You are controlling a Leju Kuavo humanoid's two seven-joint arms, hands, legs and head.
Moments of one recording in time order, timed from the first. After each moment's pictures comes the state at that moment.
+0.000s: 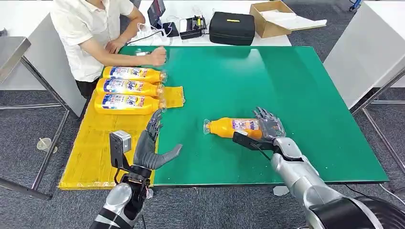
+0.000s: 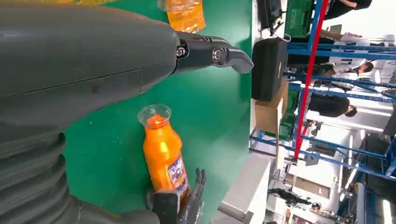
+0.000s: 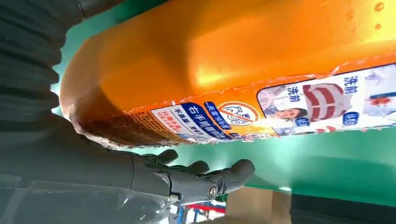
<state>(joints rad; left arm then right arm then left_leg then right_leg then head) -0.23 -0.17 -0.47 -1.26 0.24 0.06 -0.27 -0.61 -0.20 0.46 -0.49 1.11 -0.13 -0.12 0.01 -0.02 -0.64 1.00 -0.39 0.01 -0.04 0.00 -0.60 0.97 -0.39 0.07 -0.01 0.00</state>
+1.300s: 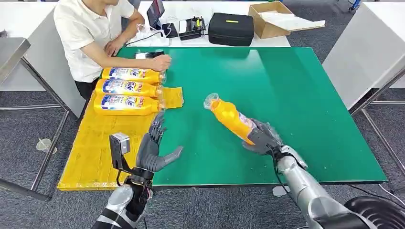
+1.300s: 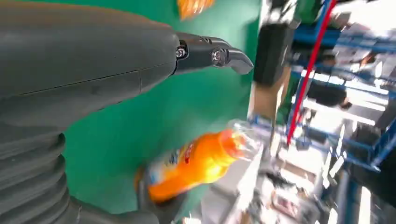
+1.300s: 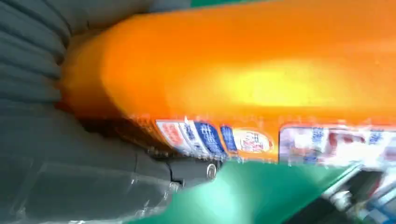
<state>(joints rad) -0.23 -0.18 -0.47 -1.21 0.39 -0.04 -0.29 -0.47 -0.18 0.30 -0.66 0.47 0.18 -0.58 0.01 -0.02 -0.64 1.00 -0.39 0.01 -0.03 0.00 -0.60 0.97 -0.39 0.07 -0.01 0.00</state>
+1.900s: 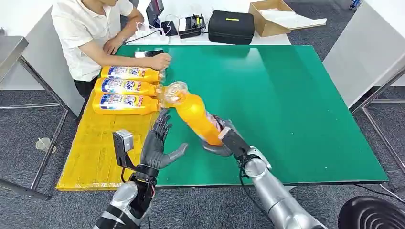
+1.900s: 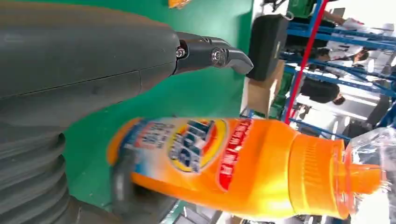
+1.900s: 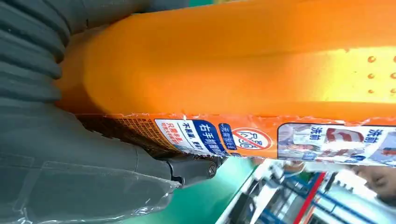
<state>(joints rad) -0.27 -0.20 -0.52 -1.19 0.38 0.02 -0.32 -0.38 -0.01 0.45 -0.98 0.32 0.18 -0.55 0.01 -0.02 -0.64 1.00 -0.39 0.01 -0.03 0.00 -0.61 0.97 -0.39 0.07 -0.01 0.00</state>
